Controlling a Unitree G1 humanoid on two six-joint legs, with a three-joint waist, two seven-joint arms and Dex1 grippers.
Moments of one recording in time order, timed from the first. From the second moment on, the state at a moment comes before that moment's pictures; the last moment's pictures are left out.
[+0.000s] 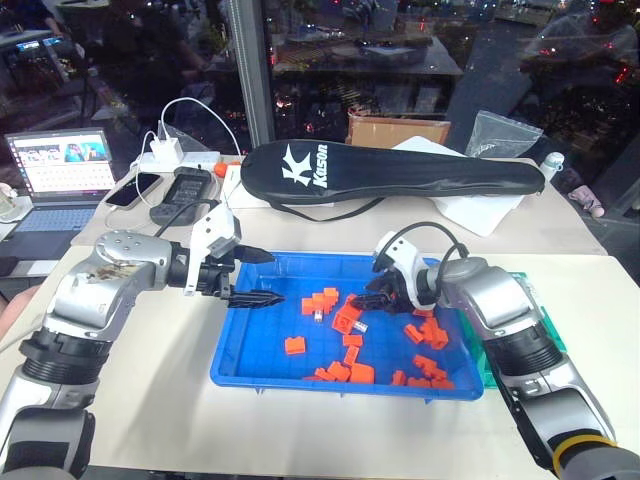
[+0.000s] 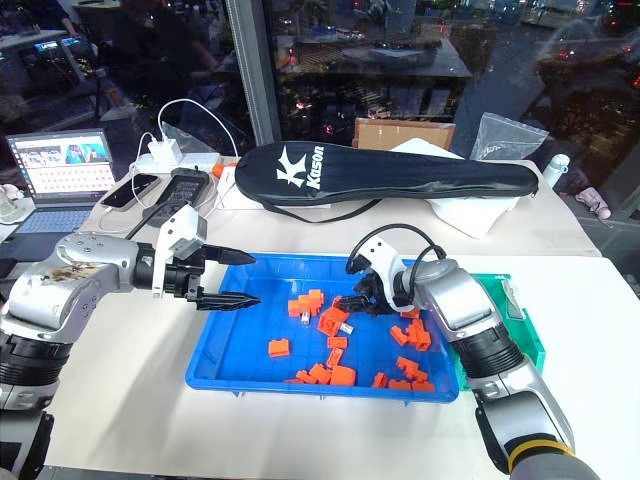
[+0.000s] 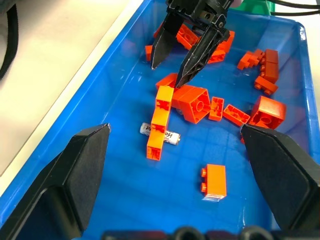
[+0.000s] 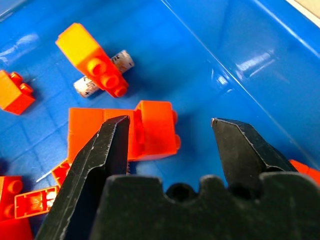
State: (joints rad) left arm -0.60 0.85 -0.10 -0.14 -0.47 0.66 -1.21; right arm -0.72 -0.51 0.28 -0.01 0.22 1.08 0.85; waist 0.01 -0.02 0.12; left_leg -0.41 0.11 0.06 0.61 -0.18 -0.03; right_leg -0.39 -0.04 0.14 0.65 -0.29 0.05
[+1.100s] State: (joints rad) left arm -0.57 0.86 -0.09 -0.15 -0.47 0.65 -1.20; right arm -0.69 -0.72 0.13 0.05 0.29 1.09 0.86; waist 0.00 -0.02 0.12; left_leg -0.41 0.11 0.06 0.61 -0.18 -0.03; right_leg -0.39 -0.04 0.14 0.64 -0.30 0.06
